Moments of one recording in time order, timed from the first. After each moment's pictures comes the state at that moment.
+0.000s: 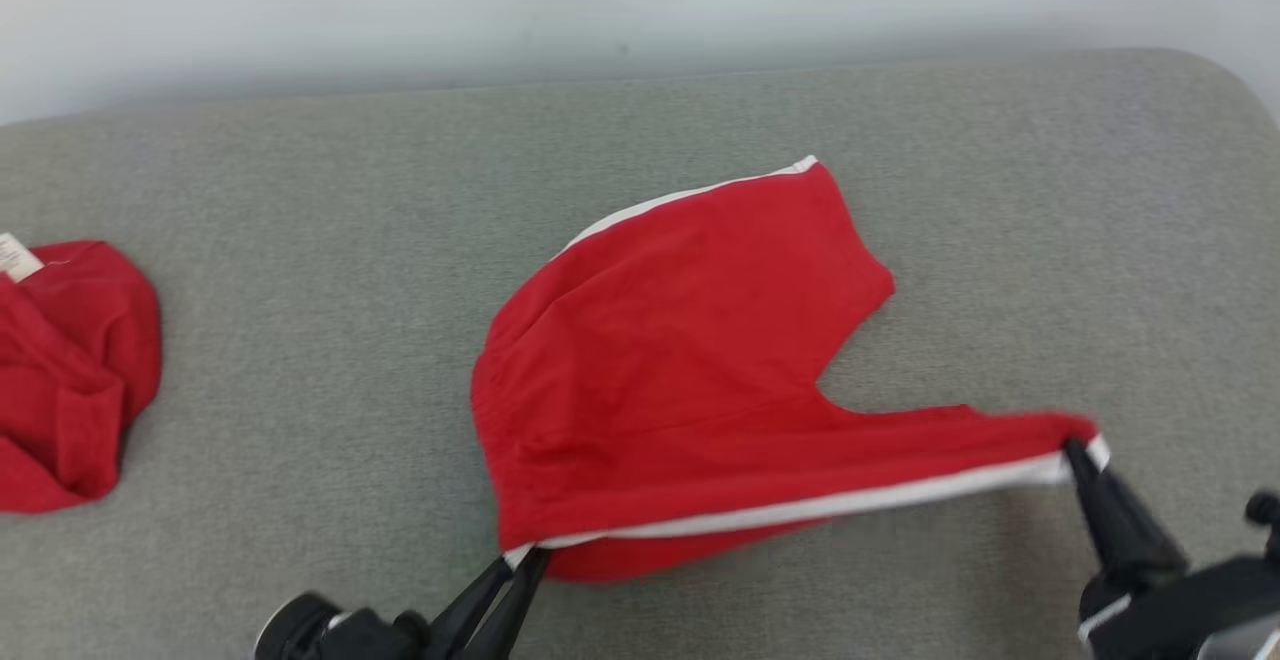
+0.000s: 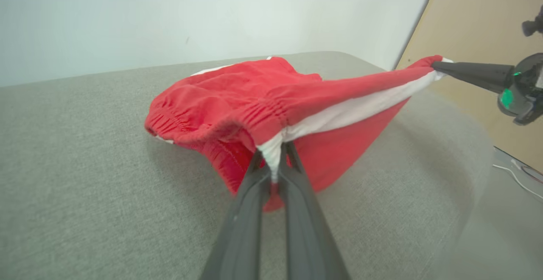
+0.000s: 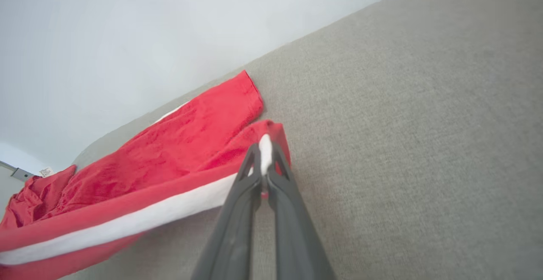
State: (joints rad) left arm -0.16 0.47 -0.67 0.00 -0.53 -0.06 -0.26; right arm 0.10 -0.27 -0.12 -0.14 0.69 0.13 0.18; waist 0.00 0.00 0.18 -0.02
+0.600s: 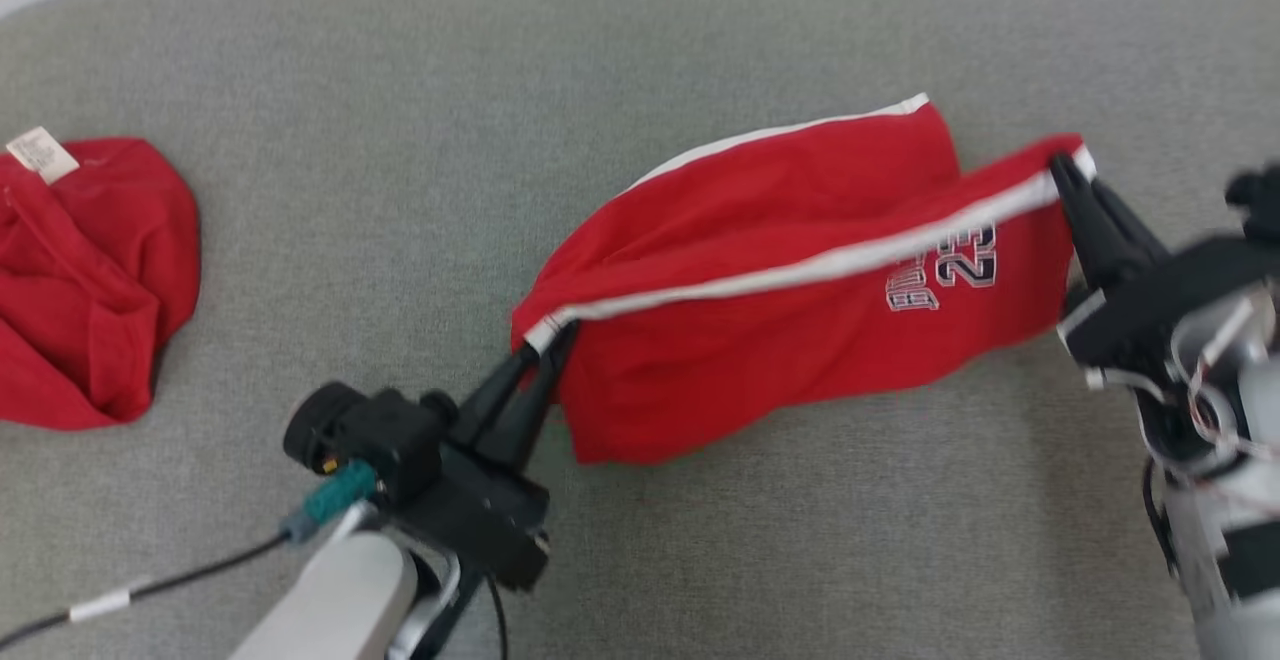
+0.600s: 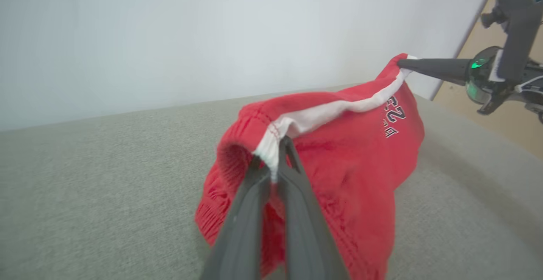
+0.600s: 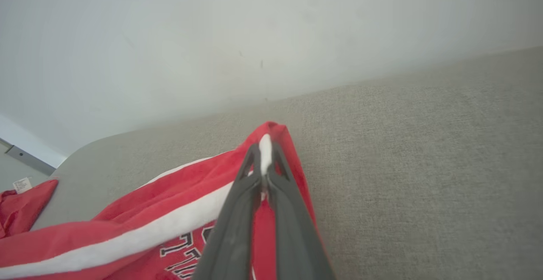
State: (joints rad) left arm -0.48 0.31 -0.62 0.21 -0.53 -0.12 -0.26; right arm -0.49 -0.39 0.00 0.20 0.65 0.13 0.26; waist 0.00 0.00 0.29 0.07
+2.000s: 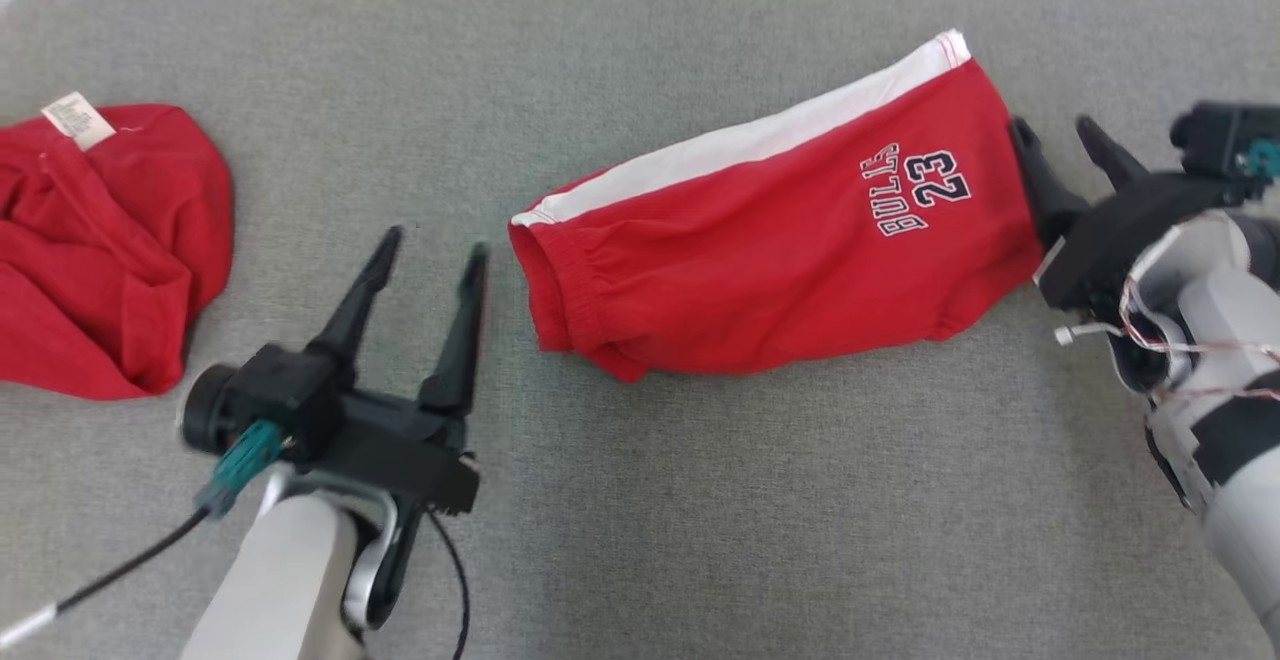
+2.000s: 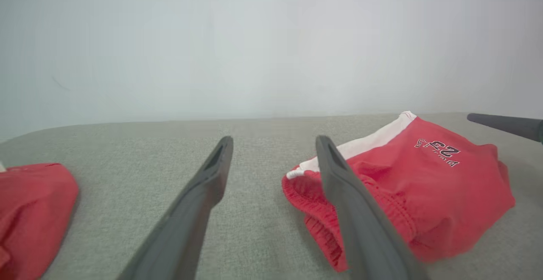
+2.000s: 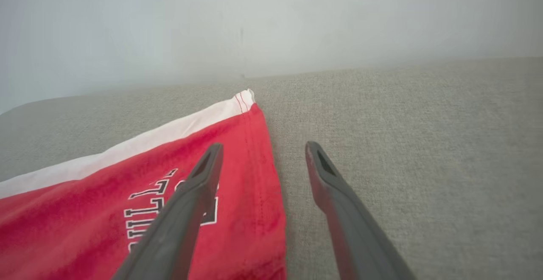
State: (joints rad) left arm -0.50 0.20 -0.34 0.31 -0.40 -0.10 -0.26; right arm -0.89 -0.49 0.45 0.81 0.75 0.13 -0.02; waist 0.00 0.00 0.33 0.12
